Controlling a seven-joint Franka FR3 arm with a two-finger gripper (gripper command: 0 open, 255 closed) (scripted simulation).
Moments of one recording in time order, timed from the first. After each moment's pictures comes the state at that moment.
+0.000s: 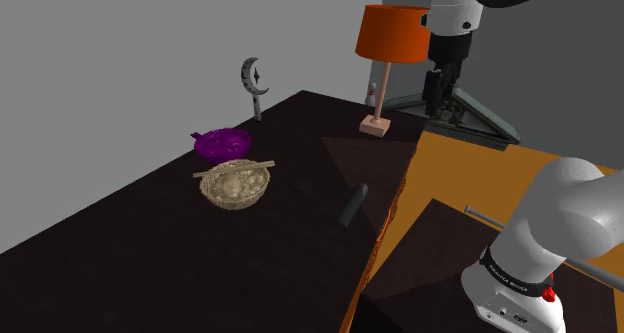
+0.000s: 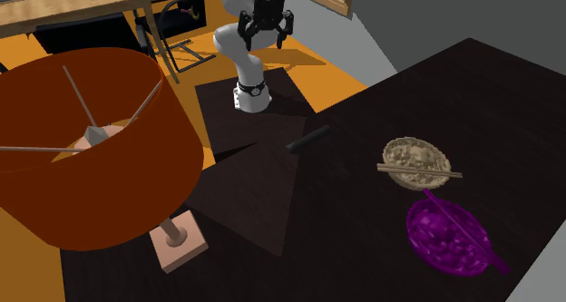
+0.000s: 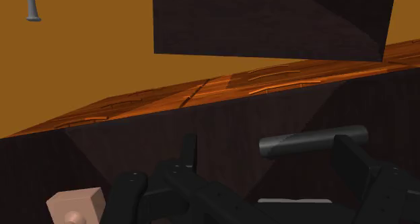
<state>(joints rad) 0.02 -0.75 0.02 -2.32 -0.12 1.46 0.01</state>
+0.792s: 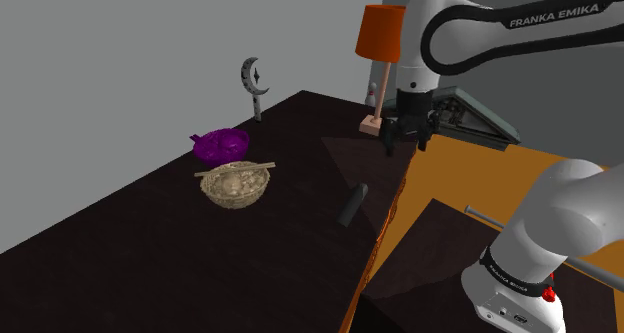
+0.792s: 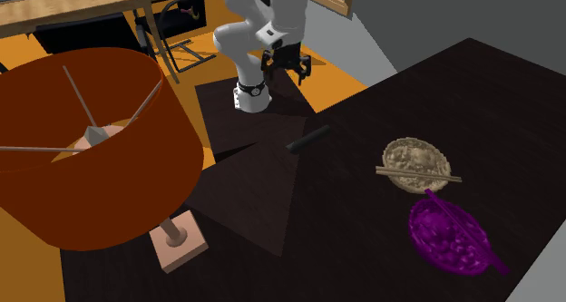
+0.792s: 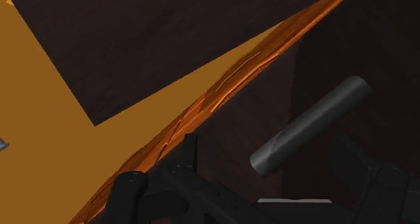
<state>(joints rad) -0.07 -0.67 0.14 -2.56 0.12 1.75 0.53</state>
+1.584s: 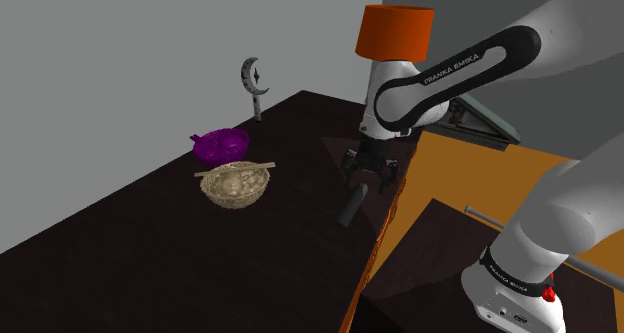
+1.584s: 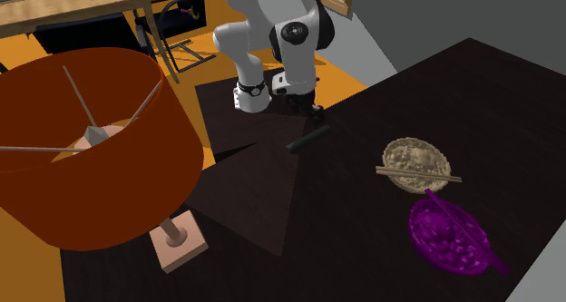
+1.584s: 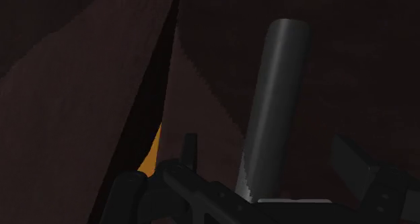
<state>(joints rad) -0.14 -0.35 0.29 -2.67 0.39 2.26 1.04</state>
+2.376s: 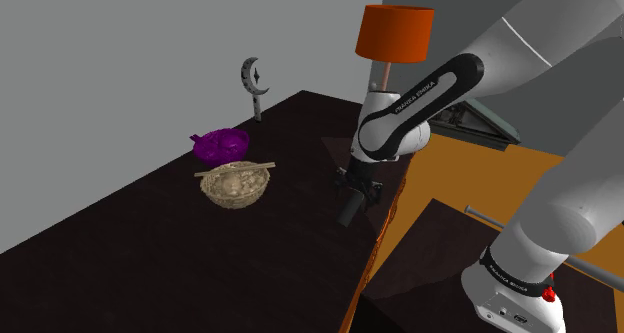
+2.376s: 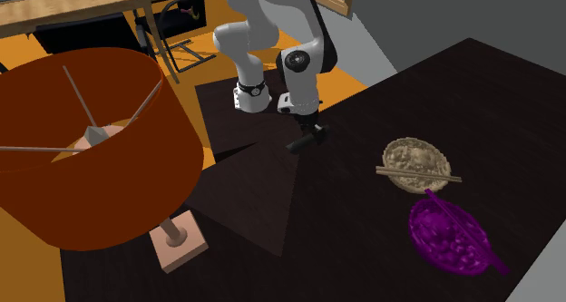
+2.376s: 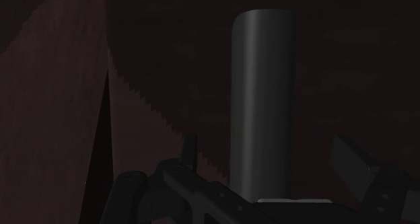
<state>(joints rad) -0.13 -0.12 0.34 -2.68 0.48 2.54 1.14</state>
